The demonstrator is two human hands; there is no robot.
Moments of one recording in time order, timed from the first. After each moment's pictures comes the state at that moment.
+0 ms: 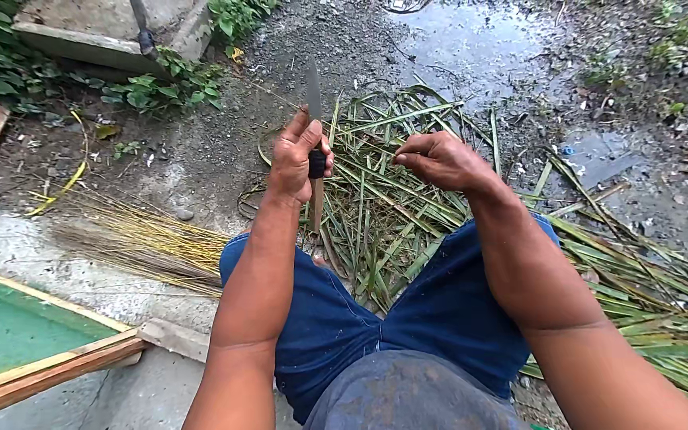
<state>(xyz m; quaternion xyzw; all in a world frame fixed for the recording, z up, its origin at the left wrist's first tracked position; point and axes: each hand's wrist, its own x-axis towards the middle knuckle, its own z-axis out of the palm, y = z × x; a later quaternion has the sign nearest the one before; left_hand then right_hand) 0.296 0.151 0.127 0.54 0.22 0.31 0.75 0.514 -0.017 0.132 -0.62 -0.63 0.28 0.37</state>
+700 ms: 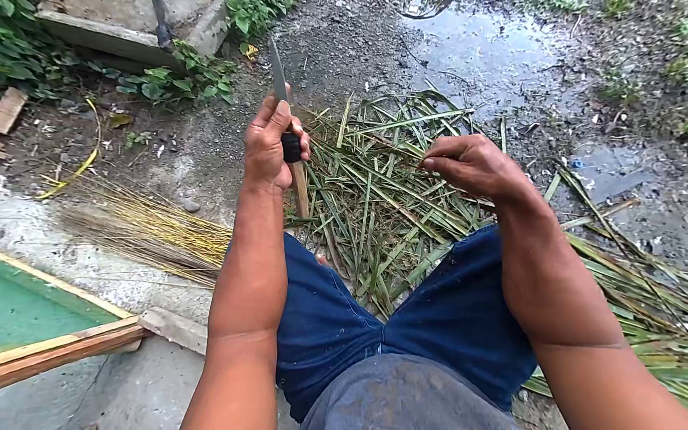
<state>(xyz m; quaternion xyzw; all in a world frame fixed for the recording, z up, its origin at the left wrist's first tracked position) 0.269 0.188 0.139 0.53 0.24 0.40 0.71 0.530 -0.031 0.134 -0.61 -0.66 0.24 0.38</state>
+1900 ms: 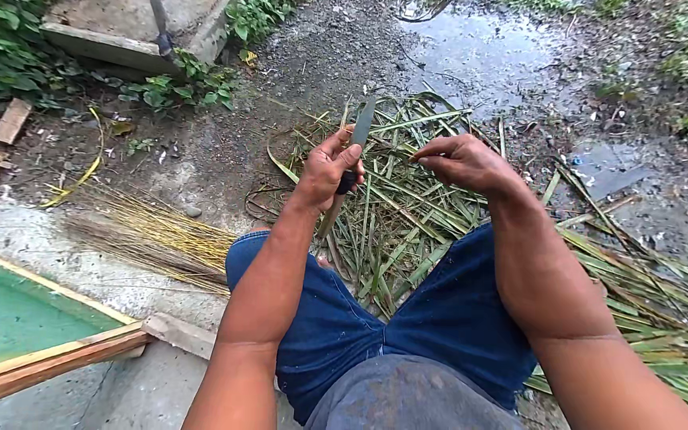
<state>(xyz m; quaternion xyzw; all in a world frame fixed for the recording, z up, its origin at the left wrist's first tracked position) 0.299 0.132 0.122 0.59 0.23 0.23 0.74 0.527 -0.026 0.134 -0.64 -0.60 0.30 0.37</state>
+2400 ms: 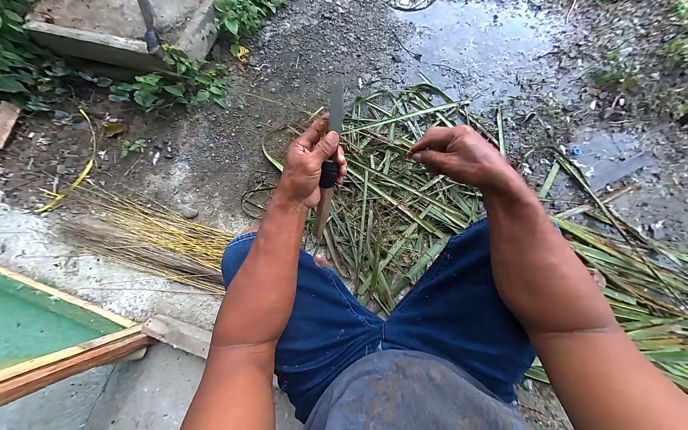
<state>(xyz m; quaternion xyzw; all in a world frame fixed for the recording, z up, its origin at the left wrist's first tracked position) 0.295 0.142 0.125 0.55 0.22 0.28 0.75 0.530 -0.022 0.129 -0.65 -0.59 0.28 0.39</state>
